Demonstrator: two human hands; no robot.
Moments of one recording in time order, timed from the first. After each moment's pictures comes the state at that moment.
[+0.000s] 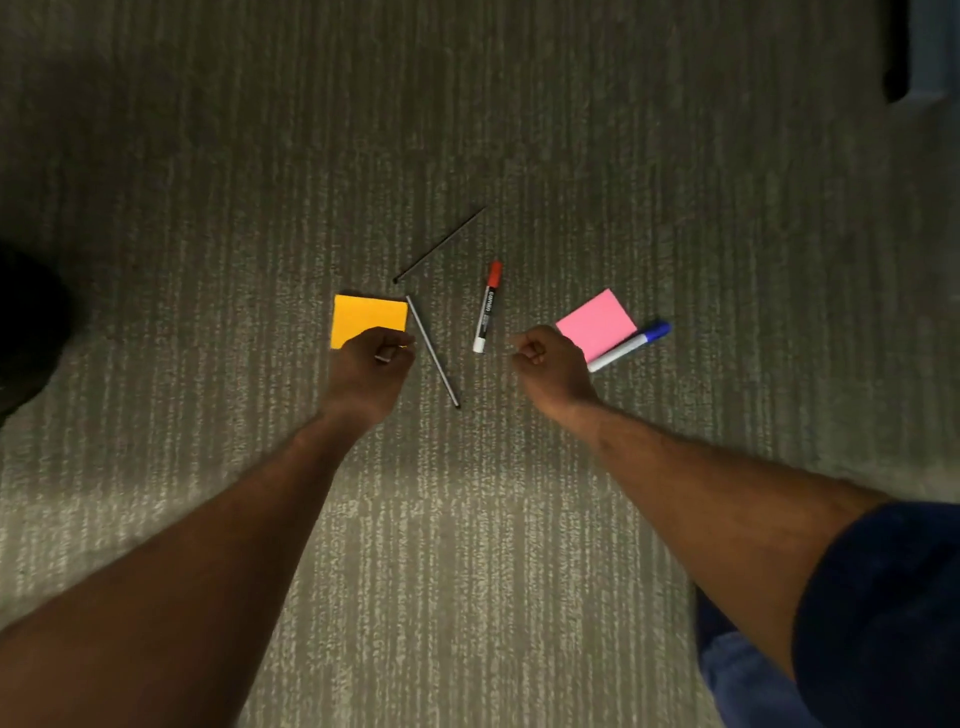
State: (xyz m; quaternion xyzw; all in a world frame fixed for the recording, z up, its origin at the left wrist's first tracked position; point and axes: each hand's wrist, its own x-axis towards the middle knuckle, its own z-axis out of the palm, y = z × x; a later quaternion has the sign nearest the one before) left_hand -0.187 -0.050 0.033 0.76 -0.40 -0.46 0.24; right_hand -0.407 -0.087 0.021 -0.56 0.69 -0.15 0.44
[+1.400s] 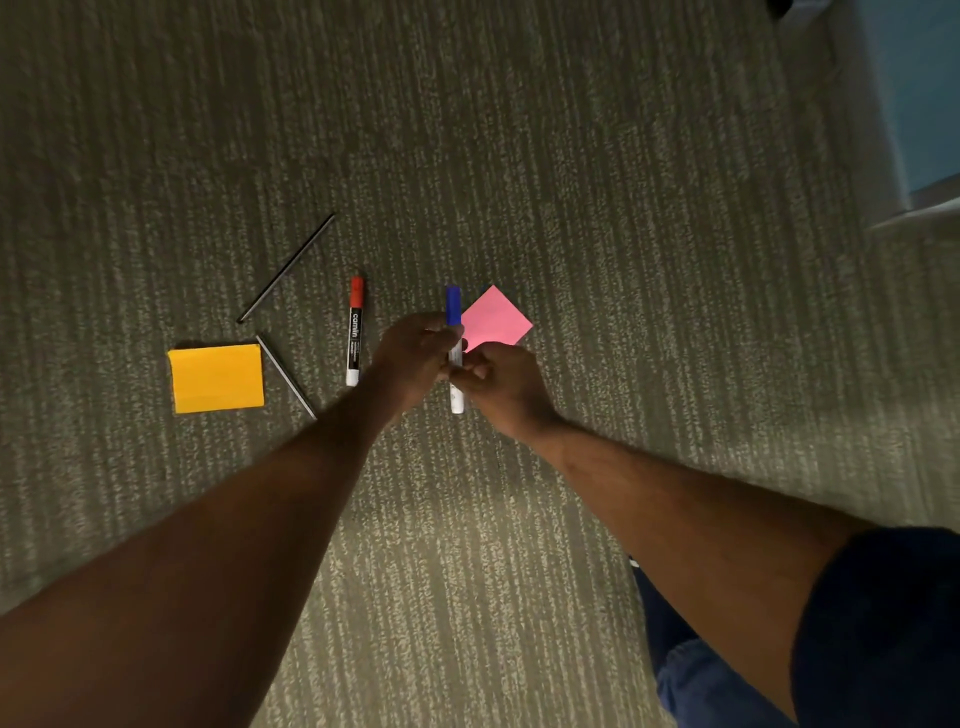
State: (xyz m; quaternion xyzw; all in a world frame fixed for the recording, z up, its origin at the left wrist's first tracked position) left_hand -0.364 -0.141 0.003 0.64 -0.37 -0.64 0.21; right_hand -0.504 -0.106 -0.017 -0.55 0.67 -0.21 0.45
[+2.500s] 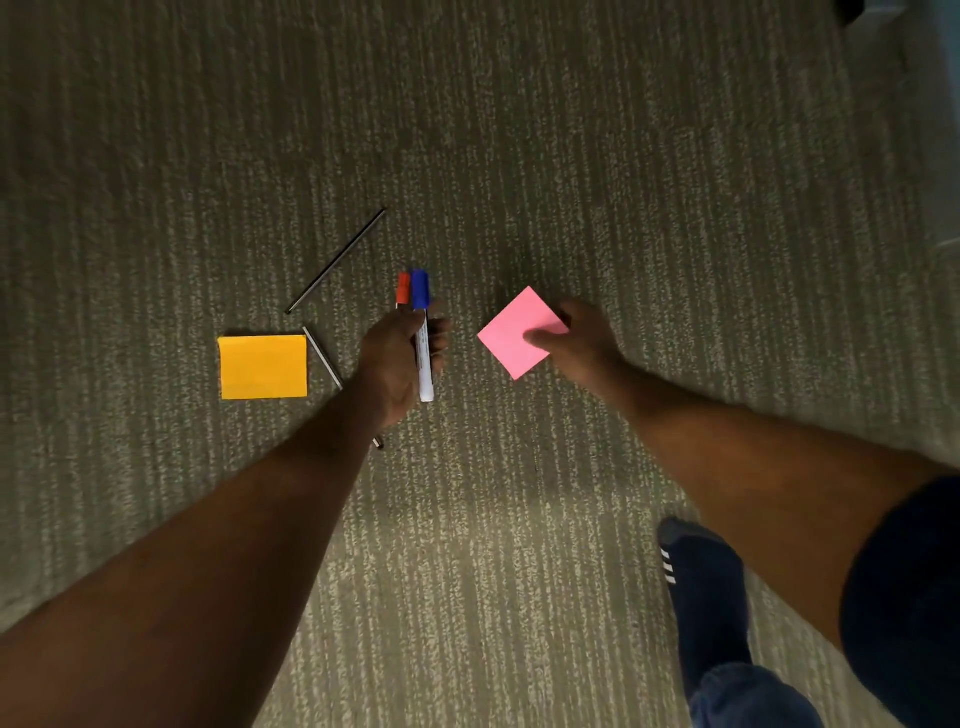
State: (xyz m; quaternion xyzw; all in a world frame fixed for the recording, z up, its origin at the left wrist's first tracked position) left_hand -0.317 -0.140 -0.006 0.57 -0.05 -0.72 0.39; right_hand -0.534 -0.162 -0.039 -0.46 0.72 -0.15 0.50
